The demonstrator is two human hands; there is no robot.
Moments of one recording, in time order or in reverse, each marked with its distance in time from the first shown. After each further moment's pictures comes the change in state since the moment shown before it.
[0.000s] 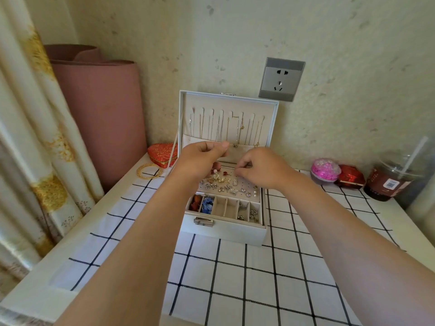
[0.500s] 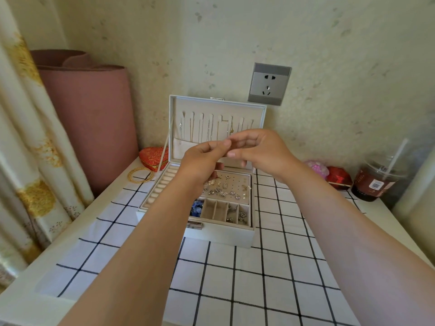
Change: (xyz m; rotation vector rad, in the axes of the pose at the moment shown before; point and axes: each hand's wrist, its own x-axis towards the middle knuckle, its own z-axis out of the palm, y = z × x) left_hand -0.005 0.008 0.027 -0.129 -0.015 -0.043; right_hand -0.016 -0.017 -0.045 0.830 0.104 -0.028
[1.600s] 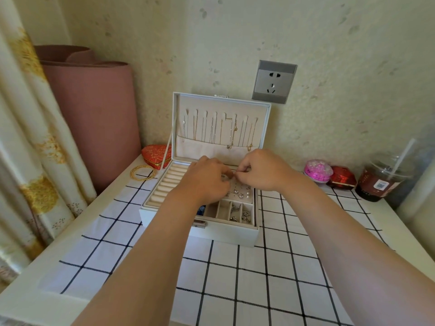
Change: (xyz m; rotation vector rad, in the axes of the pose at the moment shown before) left_hand 0.016 -0.035 -0.013 1.250 -0.200 0.404; right_hand 0.000 0.032 0.006 -0.922 -0.157 0.064
